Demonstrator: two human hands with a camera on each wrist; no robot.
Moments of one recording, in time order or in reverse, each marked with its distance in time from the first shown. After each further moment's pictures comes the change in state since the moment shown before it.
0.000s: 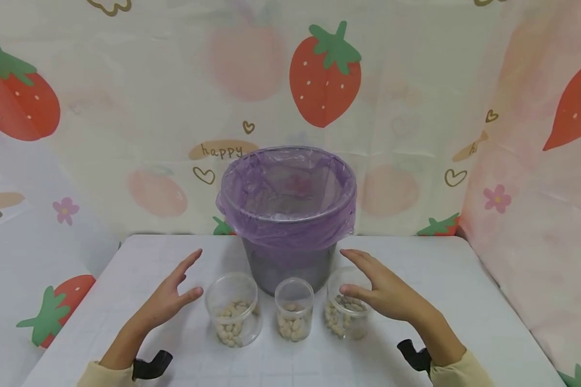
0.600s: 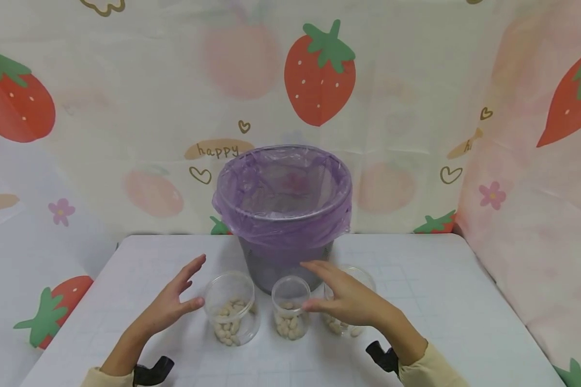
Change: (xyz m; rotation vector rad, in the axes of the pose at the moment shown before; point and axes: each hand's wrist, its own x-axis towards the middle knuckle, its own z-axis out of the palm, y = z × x) left_hand -0.004 0.000 0.011 -0.112 -0.044 0.101; right_hand 0.022 -0.029 0.033 0.105 -0.138 -0.061
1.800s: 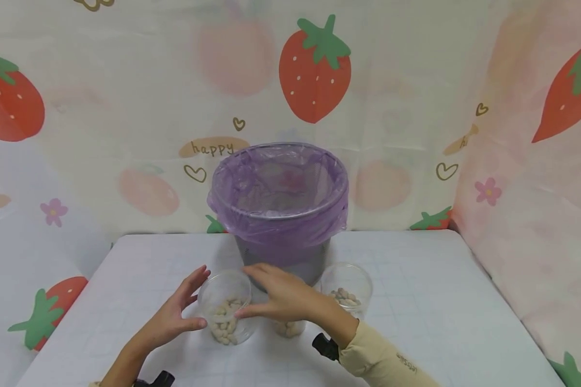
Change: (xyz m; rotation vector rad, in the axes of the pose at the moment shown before) left_hand -0.014 -0.006 0.018 -0.138 -0.065 0.052; right_hand 0.069 -0.045 0.049 -0.071 -0.115 0.010
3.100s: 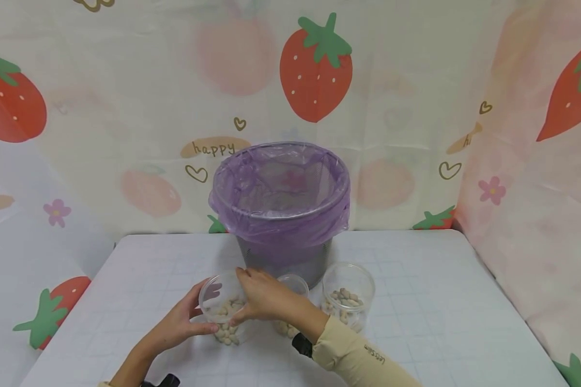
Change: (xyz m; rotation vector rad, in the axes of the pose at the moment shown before) left_hand 0.003 -0.012 0.012 -0.094 -0.075 -0.219; right_hand 0.039 -0.010 0.033 -0.205 -0.051 0.141
